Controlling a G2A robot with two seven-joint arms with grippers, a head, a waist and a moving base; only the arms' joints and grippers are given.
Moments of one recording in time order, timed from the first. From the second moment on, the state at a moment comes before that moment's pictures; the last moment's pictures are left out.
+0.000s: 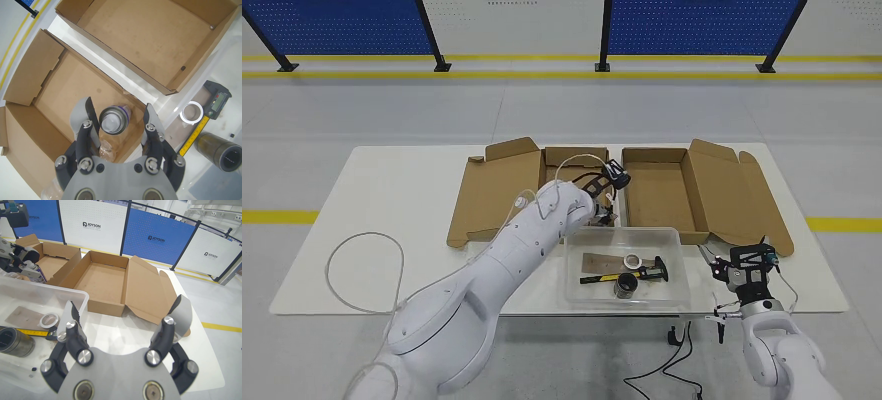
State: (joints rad) left arm 0.38 -1.70 -0.52 -0.50 1.00 -0.29 -0.54; right arm -1.73 -1.15 1.60 -1.80 -1.33 0.00 0.00
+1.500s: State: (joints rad) left arm 0.78 -1.51 -0.77 -1.23 0.84 -0.44 -1.01; right arm -1.73 -1.15 1.60 -1.80 -1.33 0.00 0.00
